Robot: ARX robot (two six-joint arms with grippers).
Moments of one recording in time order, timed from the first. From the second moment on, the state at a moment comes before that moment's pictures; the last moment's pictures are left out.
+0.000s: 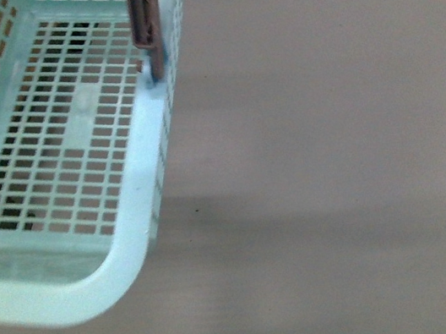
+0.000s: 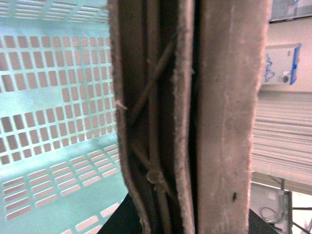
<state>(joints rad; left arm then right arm) -0.40 1.29 1.02 -0.17 -0.35 -1.55 0.00 0.00 0.02 0.00 0.00 0.00</state>
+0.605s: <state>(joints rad) -0.46 1.10 0.99 -0.31 -0.43 -1.59 0.00 0.00 0.02 0.00 0.00 0.00</state>
